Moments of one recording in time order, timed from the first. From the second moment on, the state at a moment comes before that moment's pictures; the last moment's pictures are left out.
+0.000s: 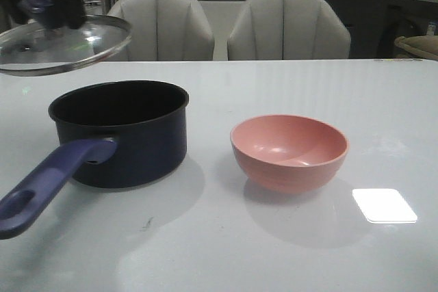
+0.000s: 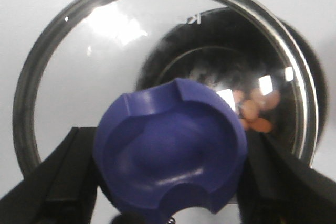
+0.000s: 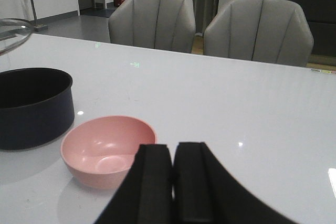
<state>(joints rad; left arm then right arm) -0.30 1.67 -1.52 -0.07 0.97 0.08 0.31 0.10 -0.10 0.13 0.11 -0.10</state>
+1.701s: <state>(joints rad) -0.39 1.59 -1.58 -0.05 0.99 0.10 0.31 0.10 -0.10 0.13 0.11 -0.10</state>
